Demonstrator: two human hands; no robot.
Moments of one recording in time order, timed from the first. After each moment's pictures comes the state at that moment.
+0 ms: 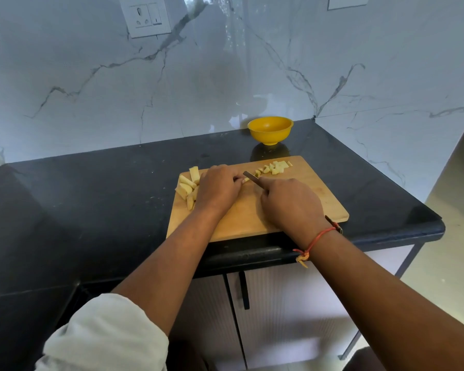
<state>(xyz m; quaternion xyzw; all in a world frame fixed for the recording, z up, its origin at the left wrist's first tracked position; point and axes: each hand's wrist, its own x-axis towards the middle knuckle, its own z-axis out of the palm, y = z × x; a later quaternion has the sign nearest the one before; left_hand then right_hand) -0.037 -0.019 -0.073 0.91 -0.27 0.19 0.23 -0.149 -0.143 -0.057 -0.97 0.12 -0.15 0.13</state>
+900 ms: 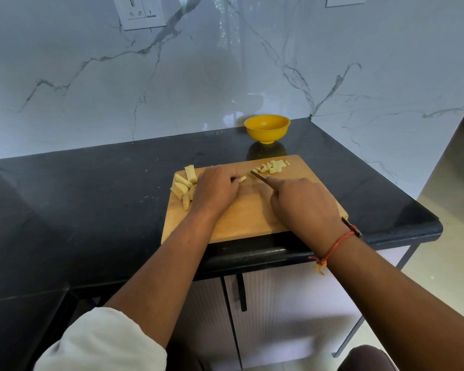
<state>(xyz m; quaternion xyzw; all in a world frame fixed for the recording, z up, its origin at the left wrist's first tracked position) -0.036 -0.017 -0.076 0.90 -0.30 0.18 0.27 -0.162 -0.158 -0.052 -0.98 0.13 -0.12 0.08</state>
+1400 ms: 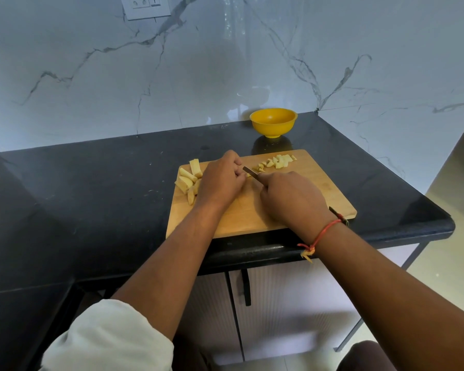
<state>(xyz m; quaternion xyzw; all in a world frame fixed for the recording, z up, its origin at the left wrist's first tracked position) -0.038 -0.017 -0.074 0.89 -0.27 0.17 0.33 -0.139 -0.137 -0.052 -0.98 0.12 -0.10 0.11</state>
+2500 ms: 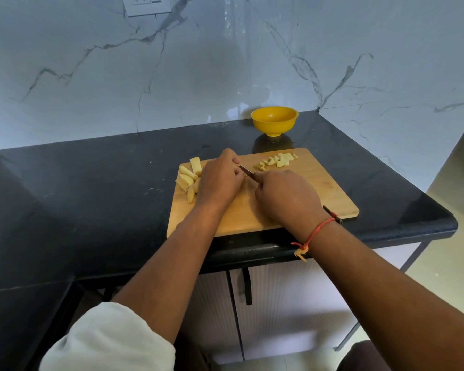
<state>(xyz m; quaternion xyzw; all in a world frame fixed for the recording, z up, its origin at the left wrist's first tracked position) -0.036 -0.015 -0.078 0.89 -0.25 0.18 0.33 -0.136 -0.125 -0.050 -0.98 0.11 -0.09 0.11</state>
